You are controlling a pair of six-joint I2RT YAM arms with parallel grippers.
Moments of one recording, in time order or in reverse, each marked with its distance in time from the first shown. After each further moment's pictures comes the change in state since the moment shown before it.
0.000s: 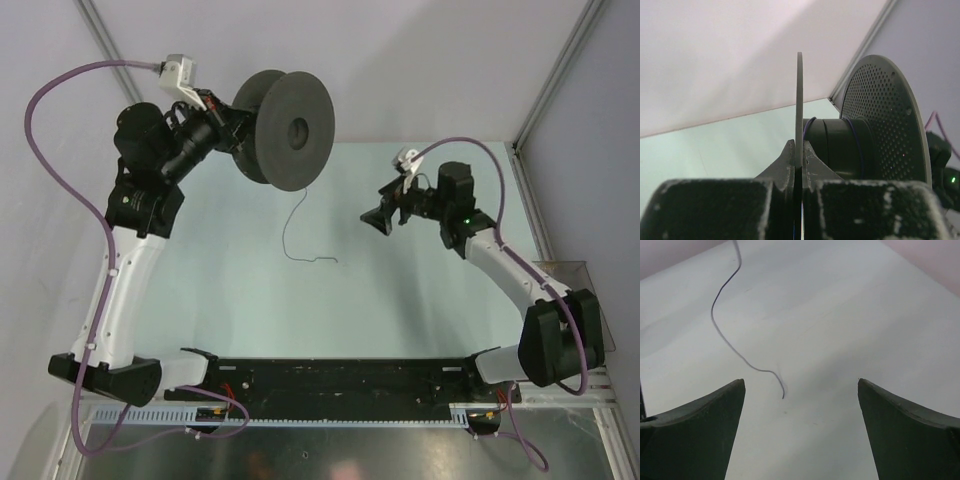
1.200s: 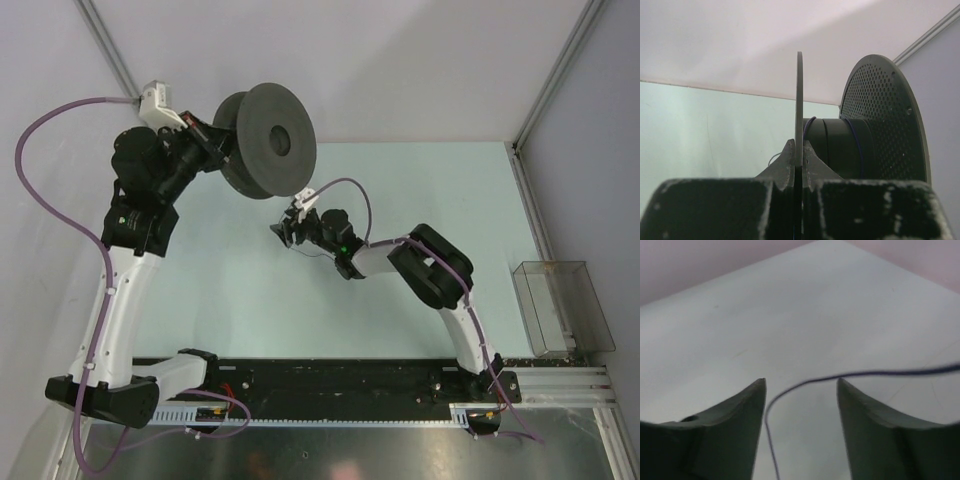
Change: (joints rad) left arm 0.071 -0.131 -0.198 -0.013 -0.167 -0.224; right arm 0.533 0.795 0.169 0.909 0.605 0.190
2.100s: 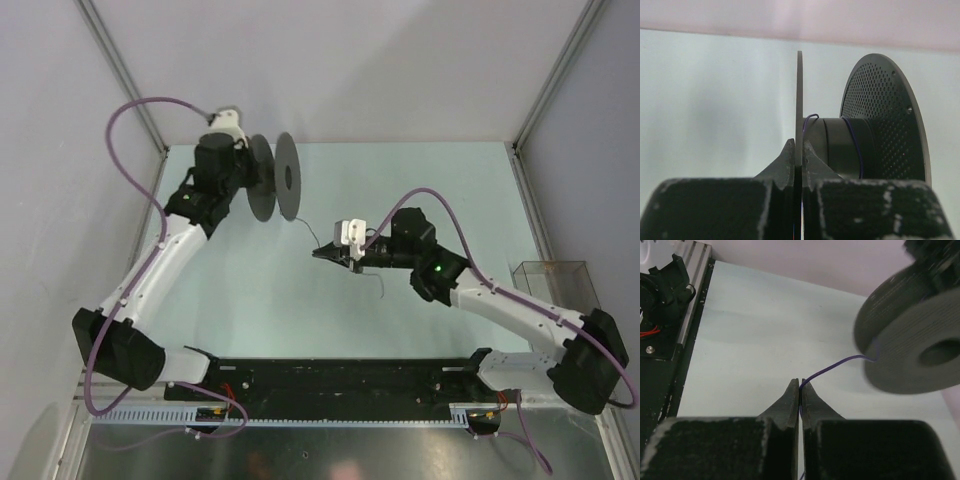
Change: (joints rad) left arm -0.129 0.206 -0.115 0.016 -0.384 0.258; right arm 0.014 -0.943 -0.318 -0.713 -0.463 -0.438
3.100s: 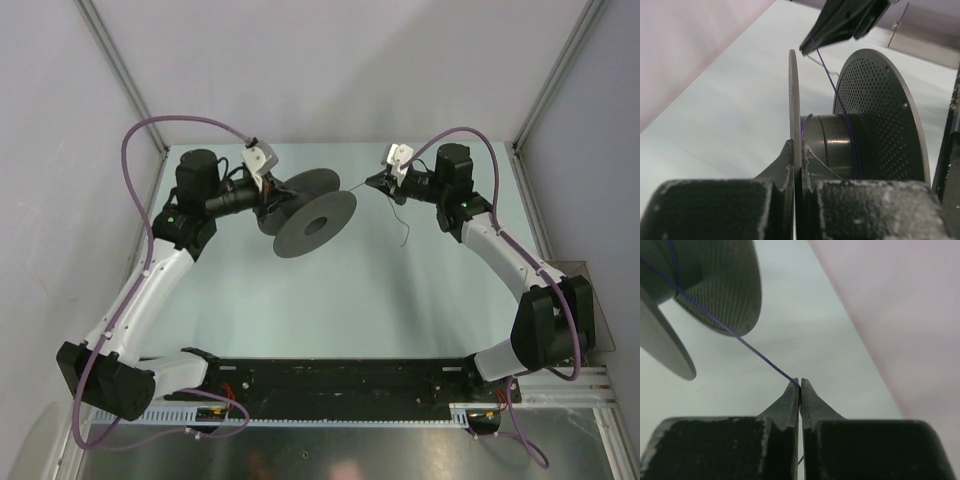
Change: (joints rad) left arm -0.008 -0.172 -0.192 0.057 0.905 0.538; right arm -0.524 0.230 0.259 -0.117 -0.152 -0.167
